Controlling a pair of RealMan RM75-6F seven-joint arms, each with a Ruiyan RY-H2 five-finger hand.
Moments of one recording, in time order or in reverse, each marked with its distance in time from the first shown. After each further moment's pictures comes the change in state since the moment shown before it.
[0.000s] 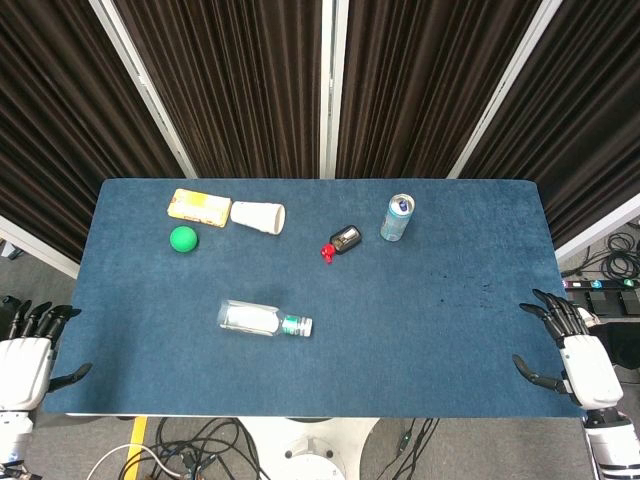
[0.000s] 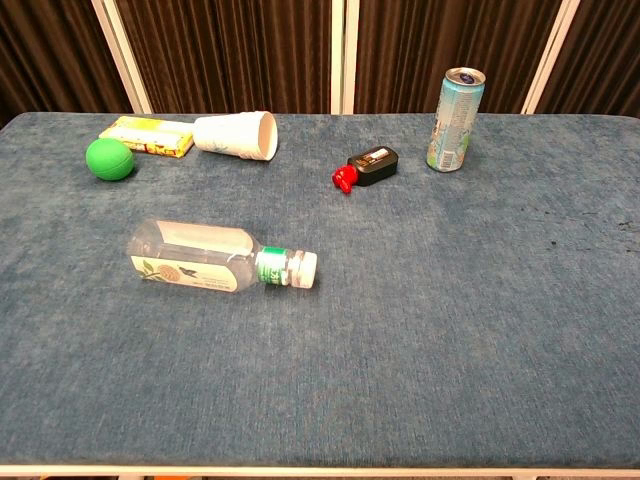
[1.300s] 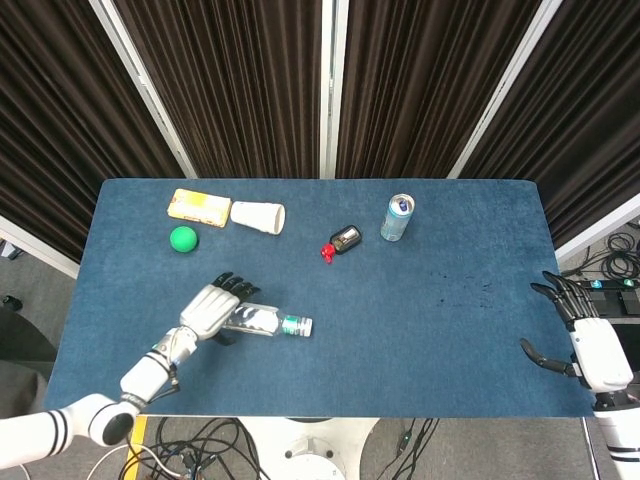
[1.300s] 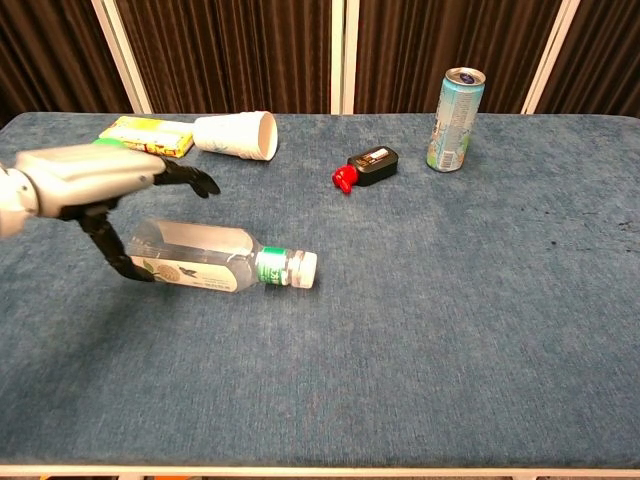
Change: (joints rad) left arm -0.599 -0.330 -0.145 0.121 -0.258 -0.769 0.212; right arm 0.037 0.022 0.046 0.038 0.028 -0.018 0.063
